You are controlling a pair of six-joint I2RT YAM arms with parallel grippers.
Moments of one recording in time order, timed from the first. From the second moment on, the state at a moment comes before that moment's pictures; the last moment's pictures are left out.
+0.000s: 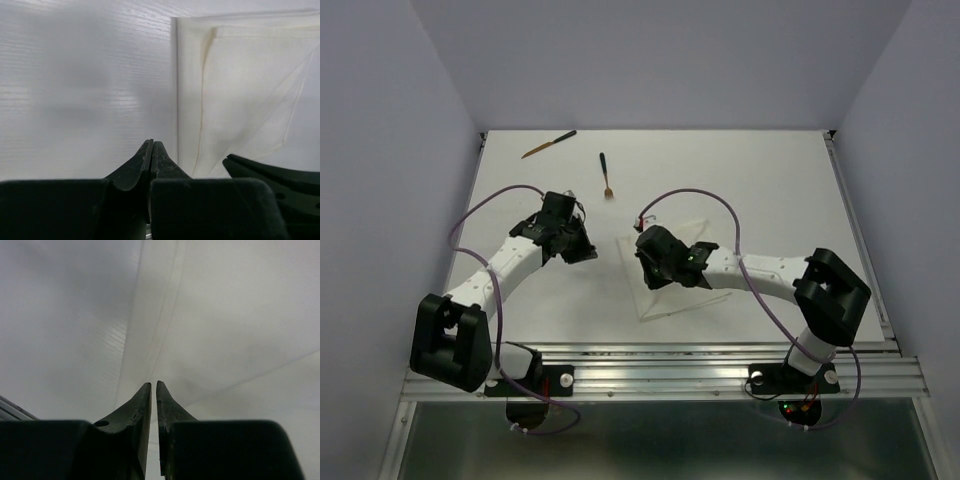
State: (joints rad) left arm -0.37 1.31 0.88 -0.53 0.12 -0.69; right arm 0.94 1.66 1.09 -0.31 0.18 0.49
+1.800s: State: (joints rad) left arm -0.30 1.54 0.89 -0.39 0.15 -0.73; right arm 1.12 1.86 1.17 -0.38 0.34 0.44
